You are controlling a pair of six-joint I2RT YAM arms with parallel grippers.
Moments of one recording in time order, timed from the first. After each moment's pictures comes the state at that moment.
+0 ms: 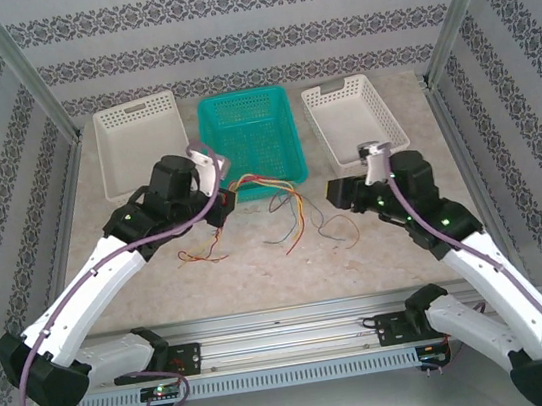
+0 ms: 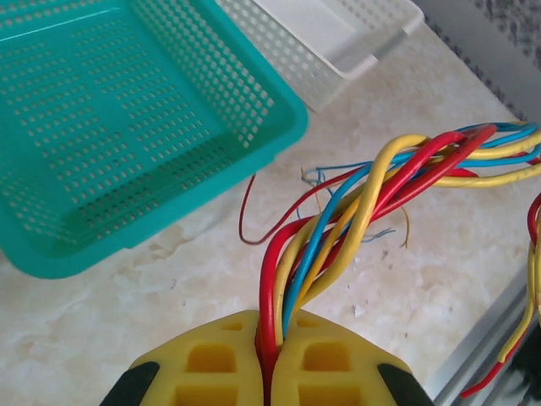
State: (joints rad) left arm -0.58 1.17 1.17 -0.68 0.18 -0.15; right arm 0.43 0.83 0.84 -0.49 -0.29 0.48
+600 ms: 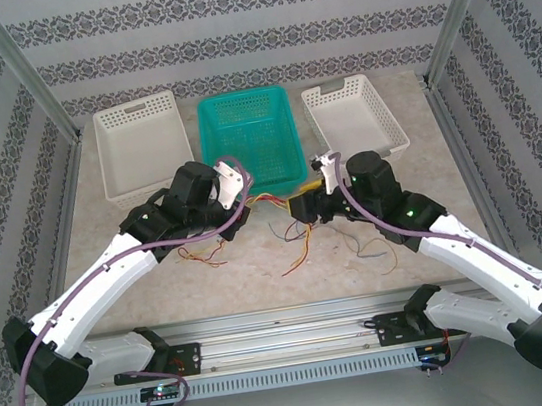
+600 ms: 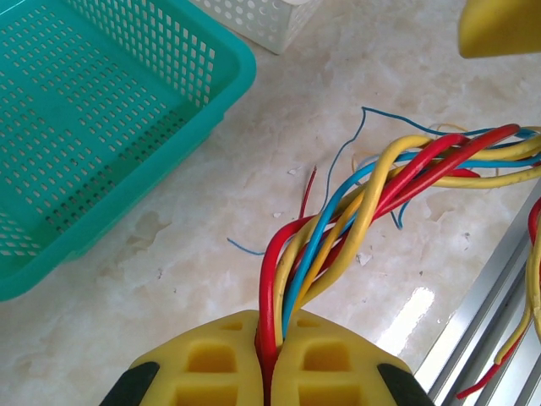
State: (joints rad) left arm -0.67 1.22 1.17 -0.71 0.15 0.00; right arm 0.63 0.99 0.87 -0.32 -0.34 0.34
